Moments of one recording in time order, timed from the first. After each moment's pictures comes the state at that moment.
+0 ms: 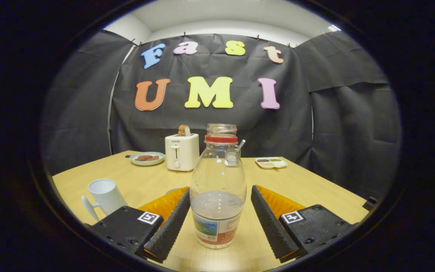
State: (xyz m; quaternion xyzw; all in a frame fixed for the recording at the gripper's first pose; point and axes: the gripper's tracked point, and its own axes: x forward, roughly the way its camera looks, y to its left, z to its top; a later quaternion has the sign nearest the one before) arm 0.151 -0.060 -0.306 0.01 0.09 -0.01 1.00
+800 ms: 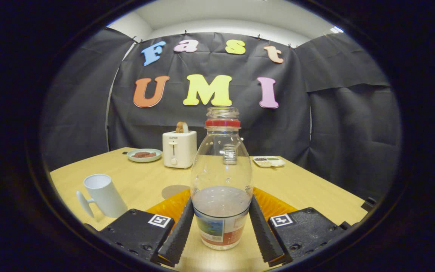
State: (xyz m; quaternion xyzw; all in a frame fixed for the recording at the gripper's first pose) arm 0.147 -0.071 -0.305 -0.01 0.09 -0.04 0.99
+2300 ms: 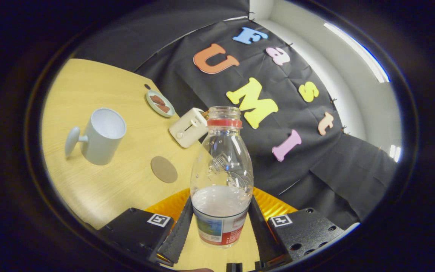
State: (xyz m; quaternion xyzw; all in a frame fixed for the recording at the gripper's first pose) arm 0.127 -0.004 -0.254 -0.45 0.12 -0.01 0.88
